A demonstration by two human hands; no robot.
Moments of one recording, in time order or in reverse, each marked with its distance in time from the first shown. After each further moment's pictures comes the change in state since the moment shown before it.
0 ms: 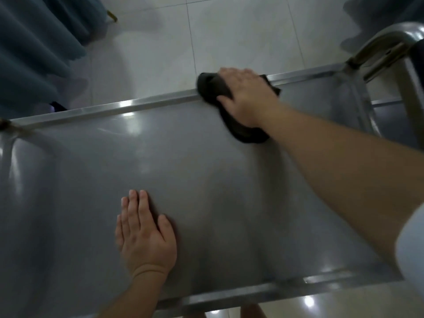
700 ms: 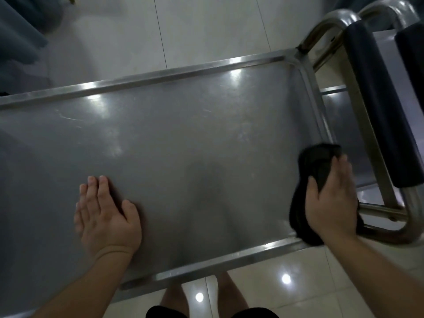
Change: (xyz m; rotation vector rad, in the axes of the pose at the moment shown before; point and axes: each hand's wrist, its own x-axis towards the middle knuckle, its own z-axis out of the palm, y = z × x) left_hand 0.000 0.009 -0.008 -0.040 -0.045 -0.012; right_hand -0.358 0.063 0.016 0.052 0.191 0.848
